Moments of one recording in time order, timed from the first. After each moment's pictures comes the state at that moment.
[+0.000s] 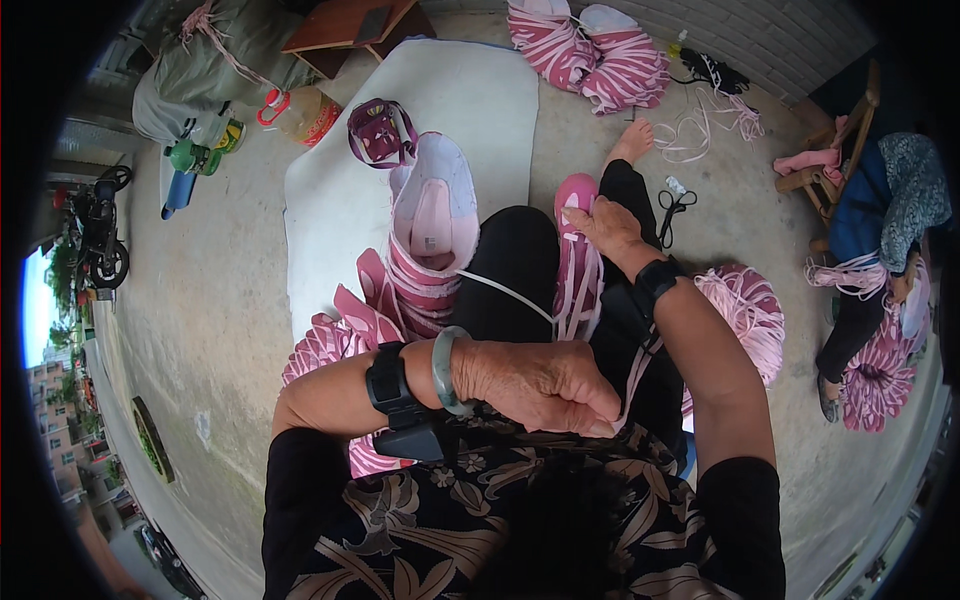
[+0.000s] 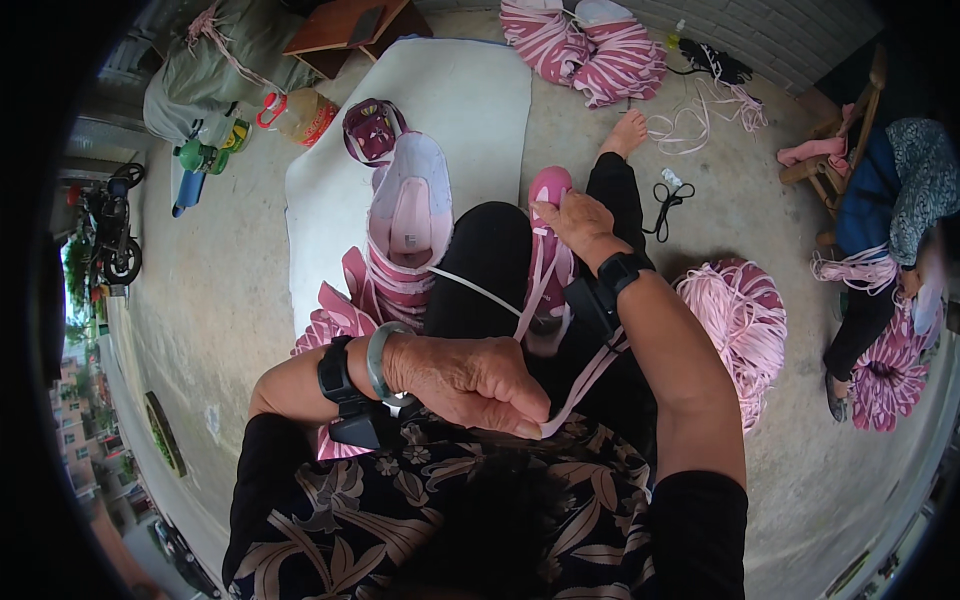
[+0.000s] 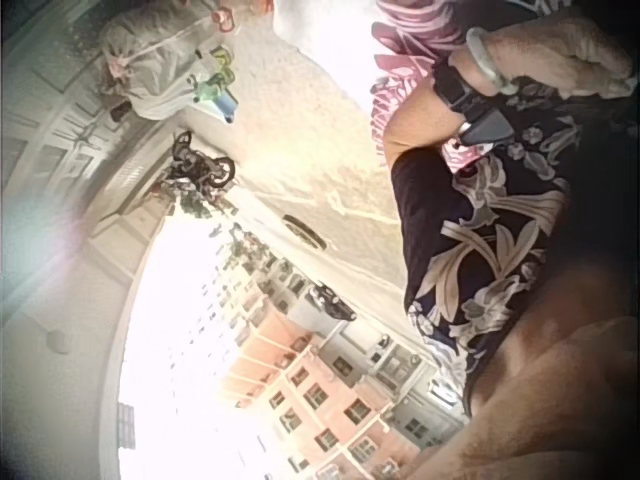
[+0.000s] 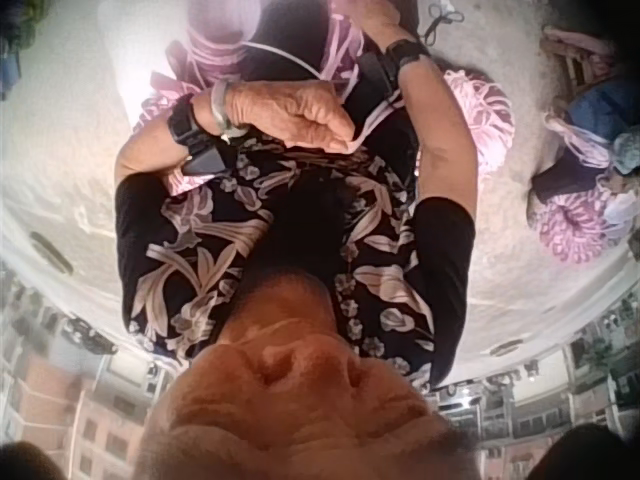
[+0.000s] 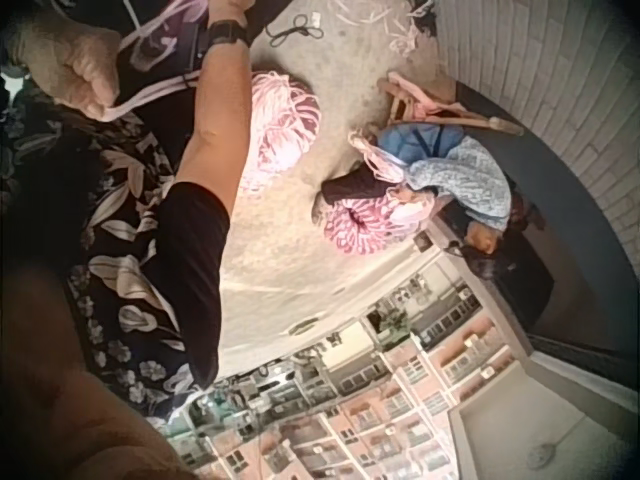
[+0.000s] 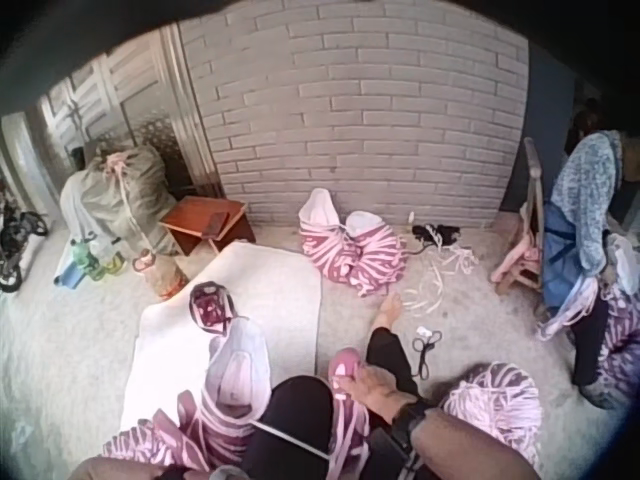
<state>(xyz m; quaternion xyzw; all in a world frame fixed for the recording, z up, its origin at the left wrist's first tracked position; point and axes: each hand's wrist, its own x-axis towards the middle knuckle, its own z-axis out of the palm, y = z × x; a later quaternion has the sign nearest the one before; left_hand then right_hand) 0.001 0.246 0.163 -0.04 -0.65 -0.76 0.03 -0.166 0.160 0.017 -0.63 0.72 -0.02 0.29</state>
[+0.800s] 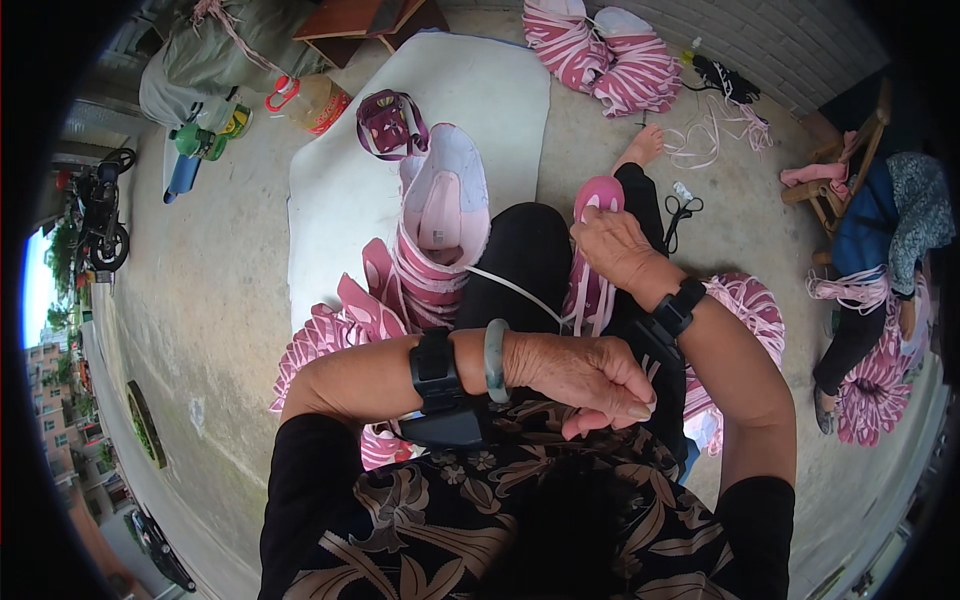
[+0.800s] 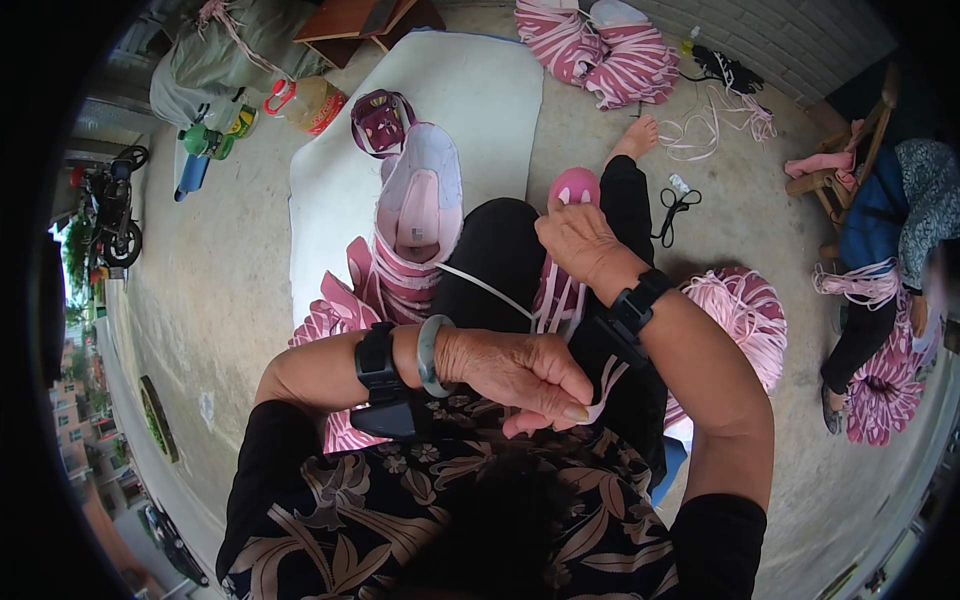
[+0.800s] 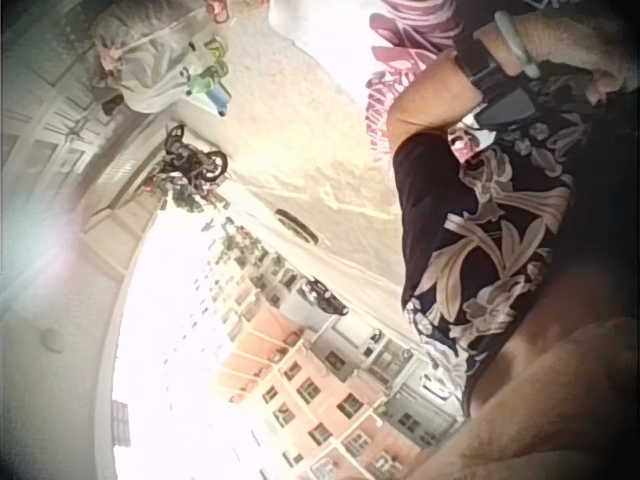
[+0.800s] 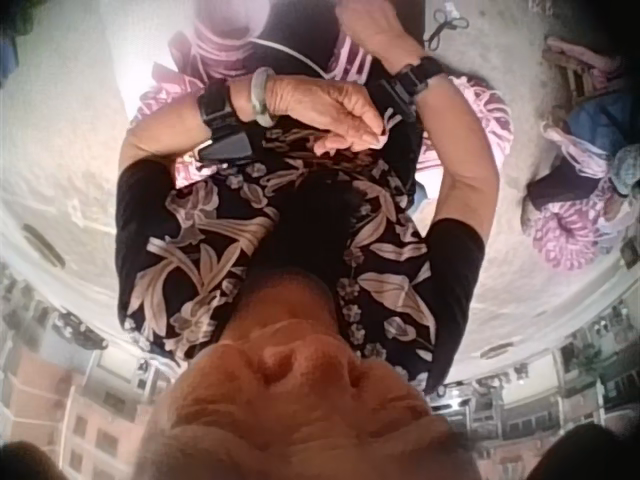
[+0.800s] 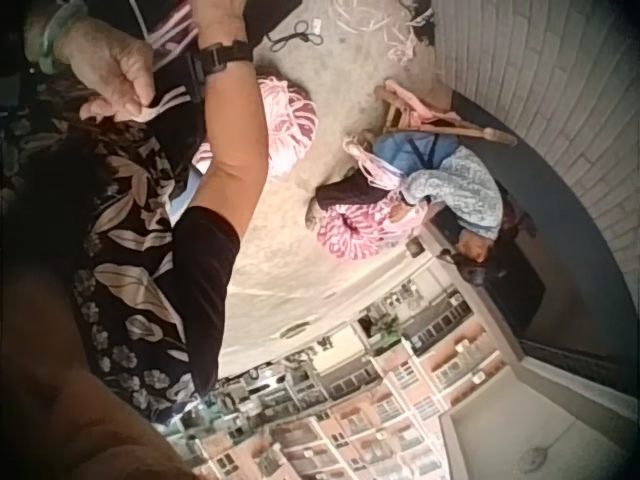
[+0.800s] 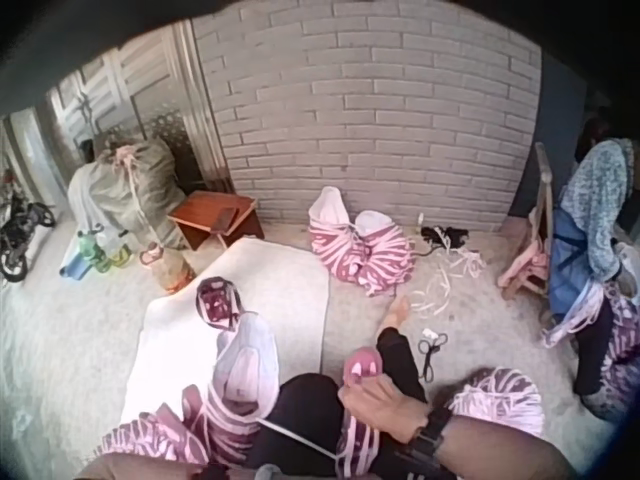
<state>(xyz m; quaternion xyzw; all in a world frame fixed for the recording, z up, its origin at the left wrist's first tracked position) -0.019 0.247 0.143 -0.02 -0.55 -0.84 -0.05 -0.153 0.183 0.055 -0.88 0.46 -0.09 0.07</state>
